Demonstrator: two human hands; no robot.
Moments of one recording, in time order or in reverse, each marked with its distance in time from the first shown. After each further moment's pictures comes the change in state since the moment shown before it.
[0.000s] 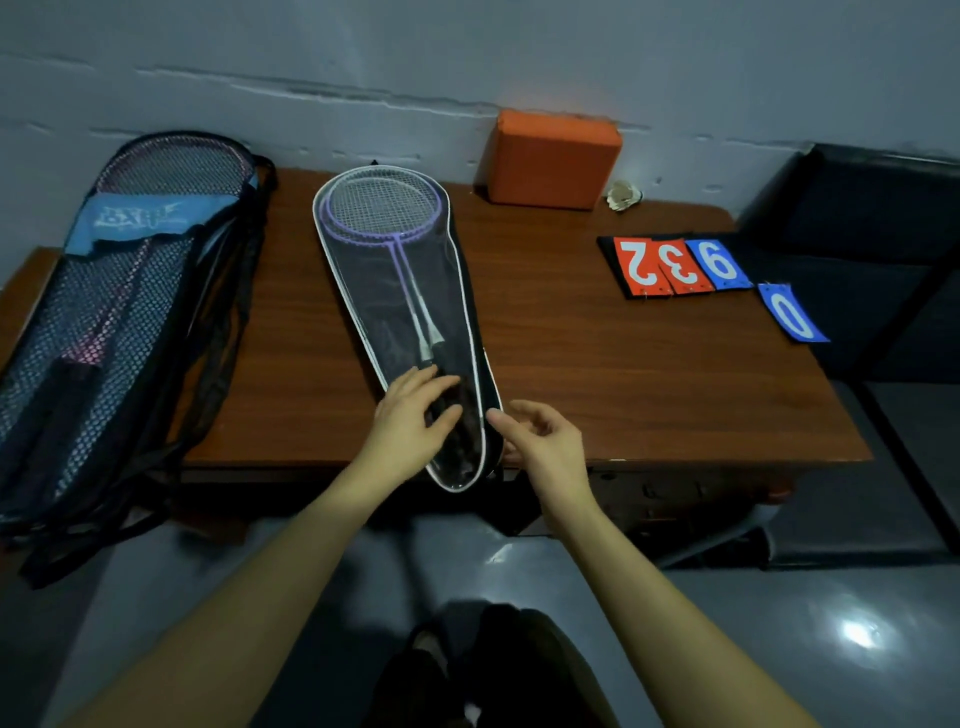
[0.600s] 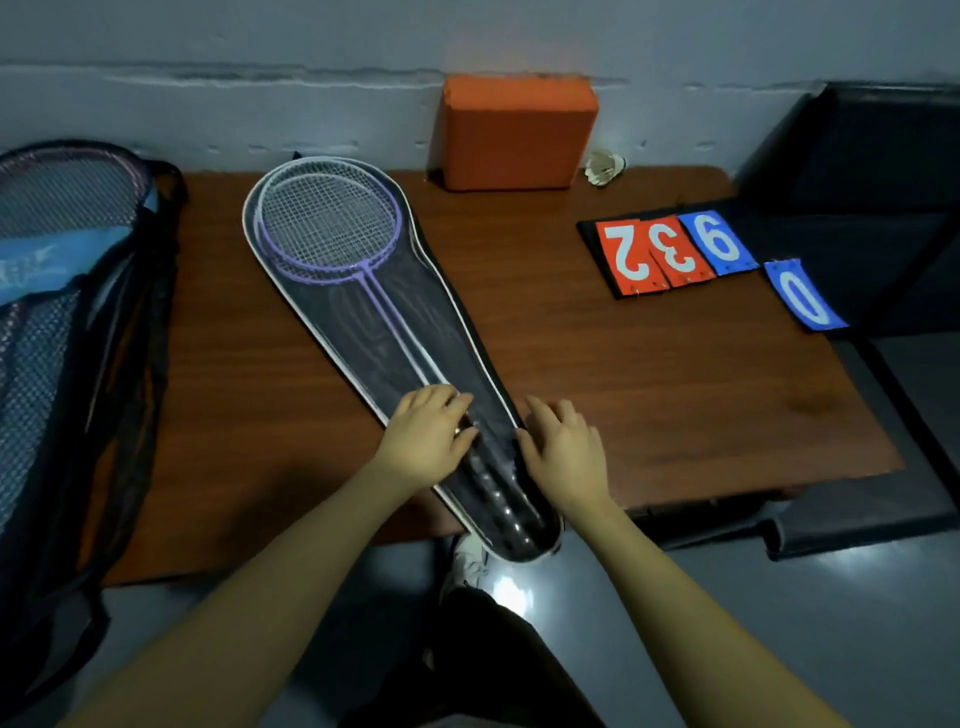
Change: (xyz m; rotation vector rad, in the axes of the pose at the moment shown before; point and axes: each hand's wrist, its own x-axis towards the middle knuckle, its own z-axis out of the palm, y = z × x) left_hand 0.118 -0.003 0.054 0.515 -0.344 0.234; right_hand 0.134 0.029 -0.043 -1.154 0.076 -0.290
